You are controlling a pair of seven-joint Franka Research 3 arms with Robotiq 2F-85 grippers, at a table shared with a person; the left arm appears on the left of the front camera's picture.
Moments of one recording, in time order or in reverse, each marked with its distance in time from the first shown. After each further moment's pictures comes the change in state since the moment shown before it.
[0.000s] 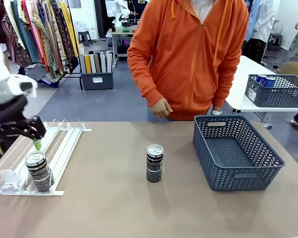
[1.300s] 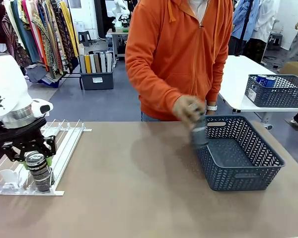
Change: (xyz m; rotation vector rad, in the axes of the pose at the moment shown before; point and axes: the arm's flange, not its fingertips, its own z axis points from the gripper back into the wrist) left arm 0.026 -0.010 -0.077 -0.012 0.019 0.063; right arm 0.000 0.000 0.000 0.000 0.000 0.000
